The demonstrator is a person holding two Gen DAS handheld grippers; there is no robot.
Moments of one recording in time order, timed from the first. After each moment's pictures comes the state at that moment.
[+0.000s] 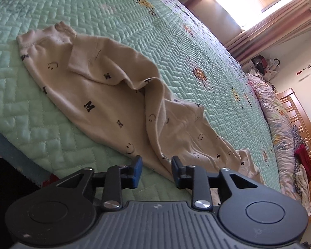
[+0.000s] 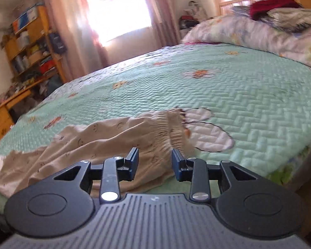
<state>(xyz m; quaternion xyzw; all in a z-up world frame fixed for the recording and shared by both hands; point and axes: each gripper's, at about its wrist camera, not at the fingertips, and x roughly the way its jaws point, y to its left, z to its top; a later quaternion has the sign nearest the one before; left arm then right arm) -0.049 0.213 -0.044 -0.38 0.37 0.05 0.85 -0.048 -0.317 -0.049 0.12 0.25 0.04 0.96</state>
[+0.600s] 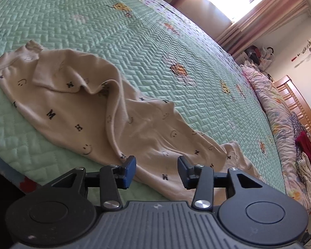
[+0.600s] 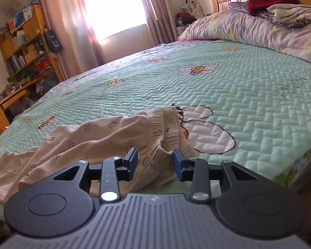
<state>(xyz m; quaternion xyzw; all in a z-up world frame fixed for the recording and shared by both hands) -0.028 0.167 -0.016 -0.34 0.38 0.03 0.86 -0.028 -0.330 -0.055 0.16 0.25 0.04 0.95</state>
